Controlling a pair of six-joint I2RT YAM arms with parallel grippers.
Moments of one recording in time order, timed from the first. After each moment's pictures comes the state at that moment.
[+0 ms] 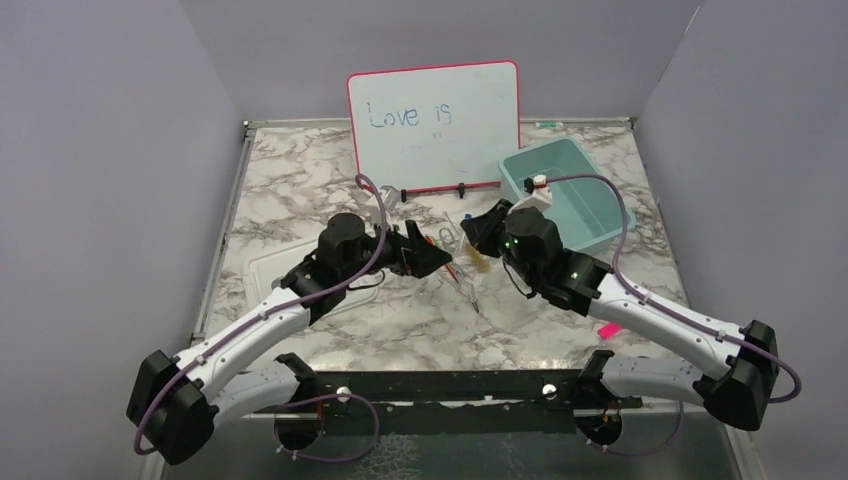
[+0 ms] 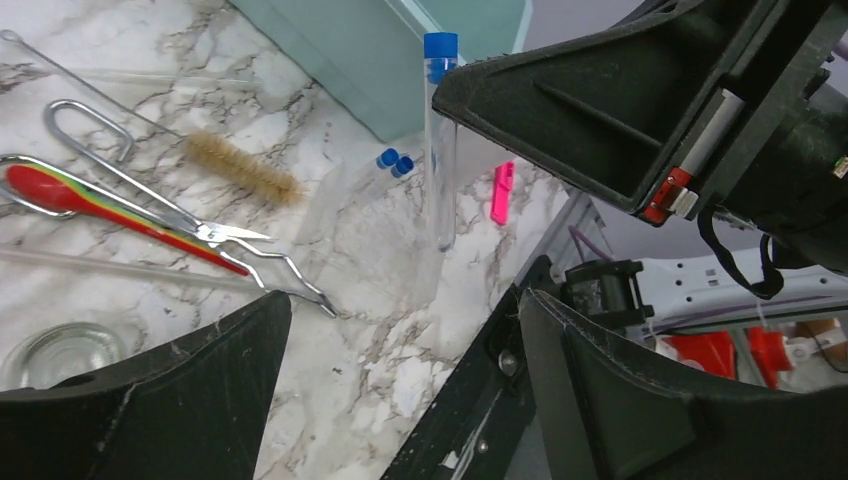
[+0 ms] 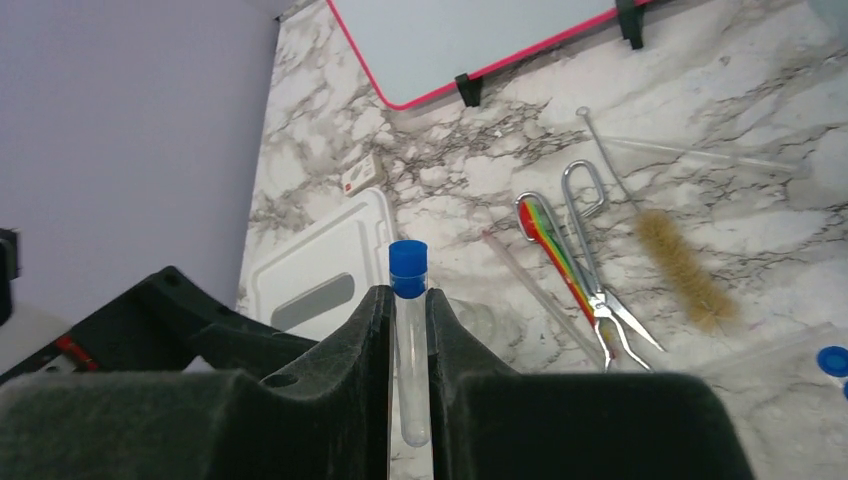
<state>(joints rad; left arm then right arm) -0.68 0.97 0.68 0.07 0.33 -0.65 0.92 1.10 0.90 -0.16 0.50 0.88</state>
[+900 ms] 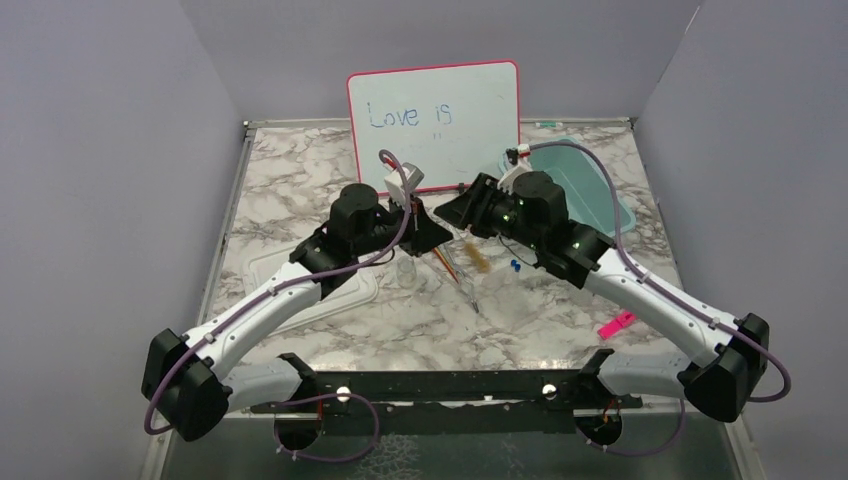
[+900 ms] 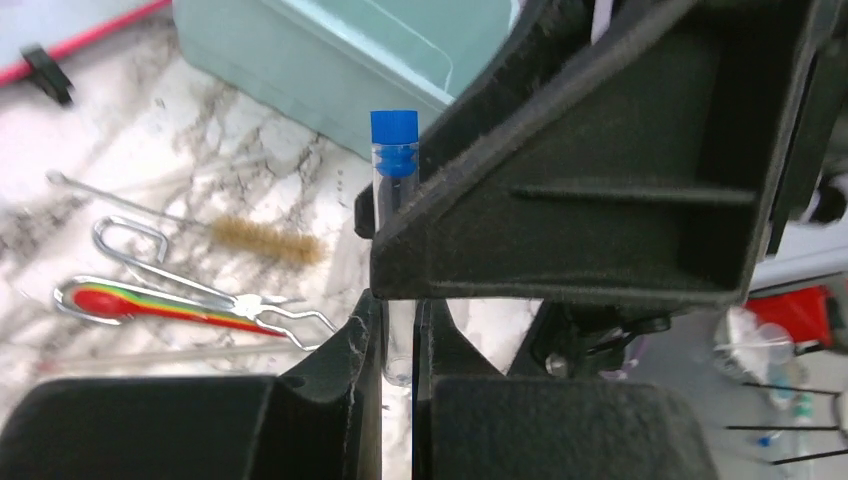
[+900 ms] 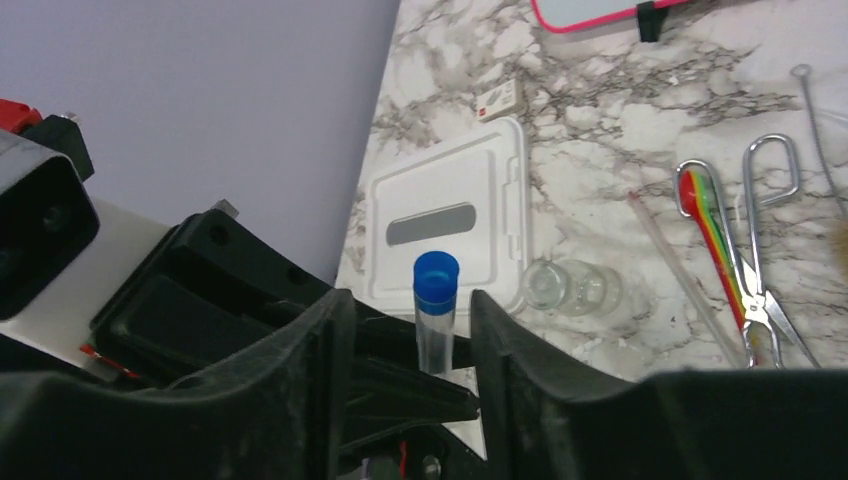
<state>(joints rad) -0.68 1.15 0.87 0.03 0.41 -0.51 0.79 1.19 1.03 -0.14 0.05 0.92</state>
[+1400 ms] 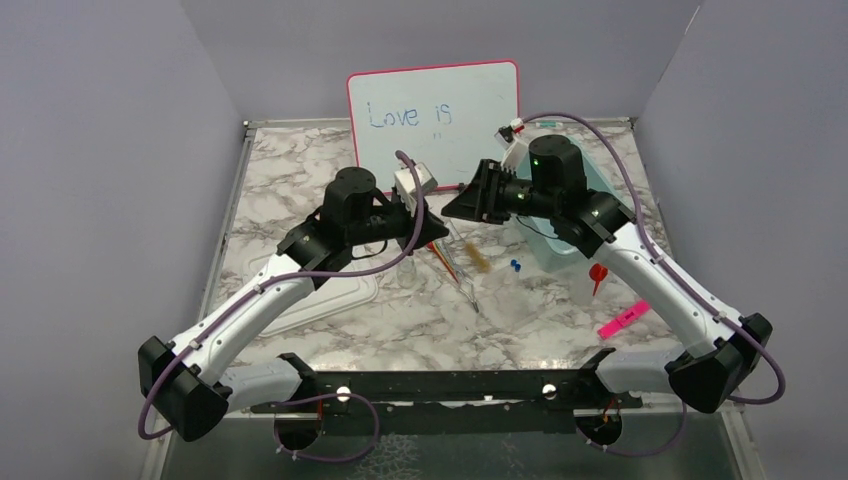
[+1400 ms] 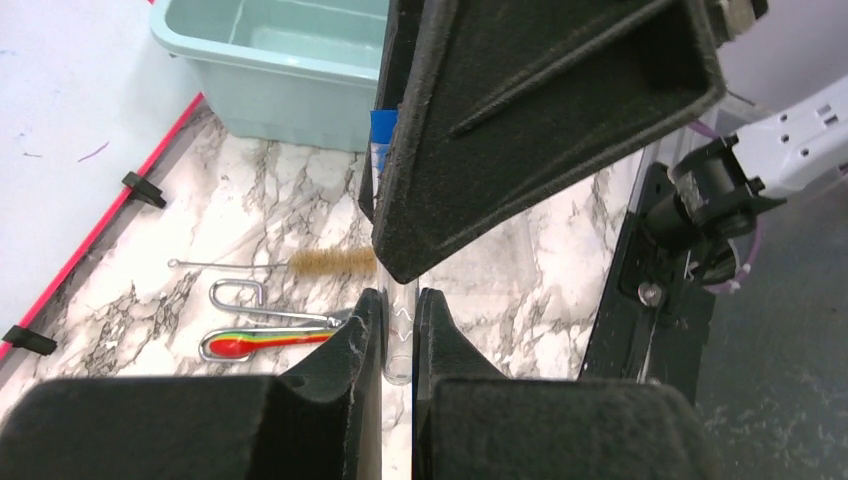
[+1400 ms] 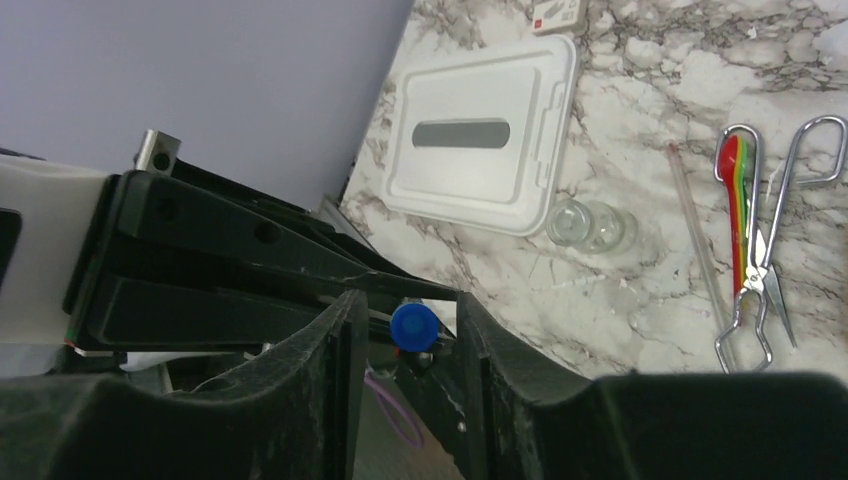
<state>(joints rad) -0.68 1.15 1.08 -0.20 0.49 -0.06 0.64 1.27 1.33 -0.43 -0.39 0.71</state>
